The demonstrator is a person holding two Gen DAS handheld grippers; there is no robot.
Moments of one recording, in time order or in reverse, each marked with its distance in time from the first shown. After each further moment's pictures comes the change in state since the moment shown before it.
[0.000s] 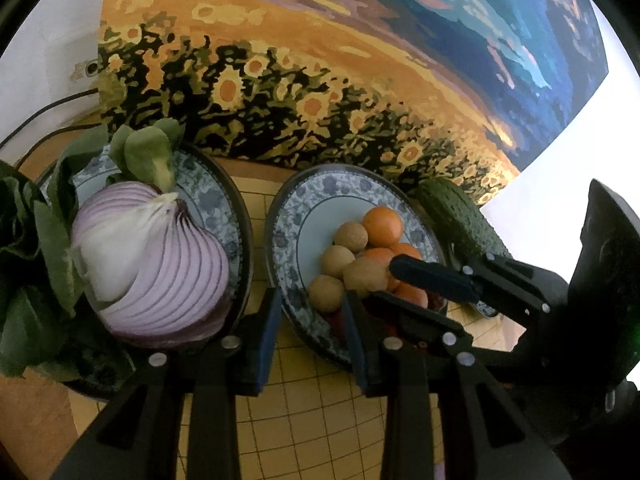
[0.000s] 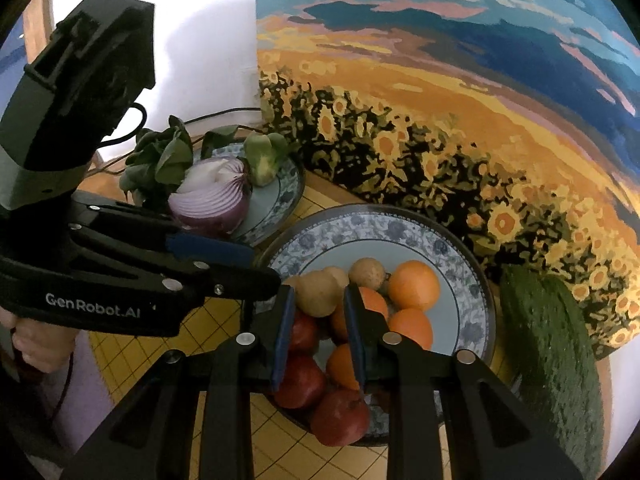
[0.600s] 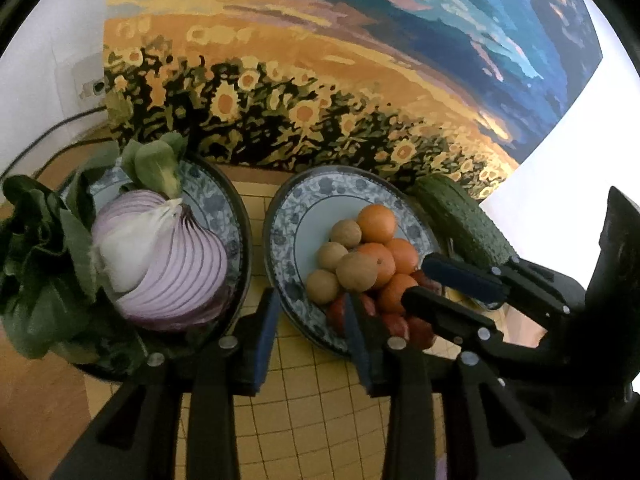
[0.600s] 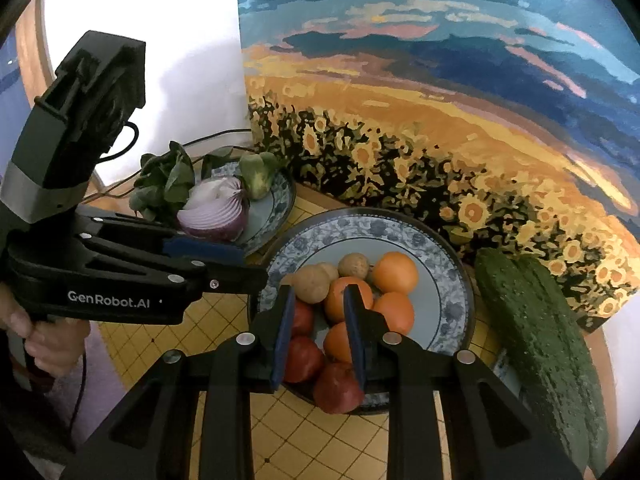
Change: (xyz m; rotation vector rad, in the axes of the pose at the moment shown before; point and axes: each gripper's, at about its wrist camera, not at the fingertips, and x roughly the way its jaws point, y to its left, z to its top) left arm -0.015 -0.016 -0.005 0.040 -0.006 0.066; right arm -0.032 -0.003 -0.010 0.070 -0.054 -0.026
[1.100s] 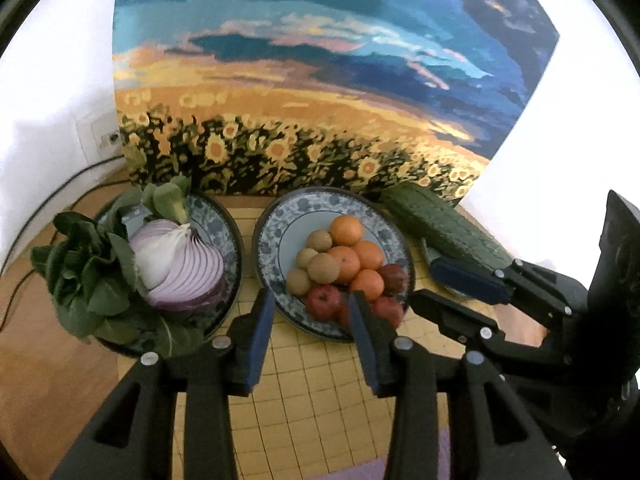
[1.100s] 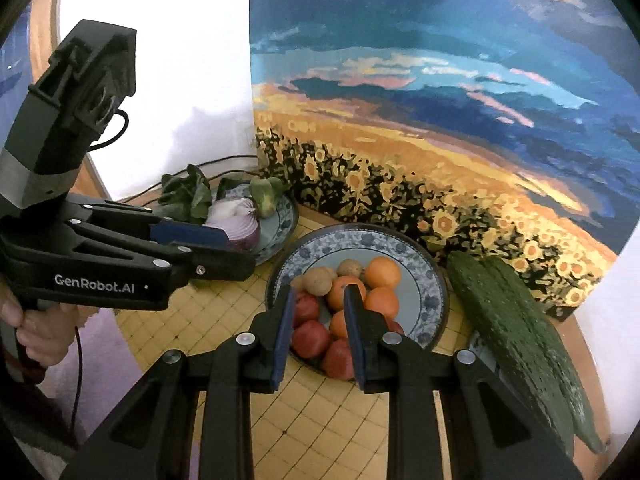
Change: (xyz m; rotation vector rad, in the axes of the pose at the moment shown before) left arm -0.053 -0.035 -0.012 0.090 -0.079 0.043; right arm -0.052 0.005 -0.015 0.014 -0.095 -0.038
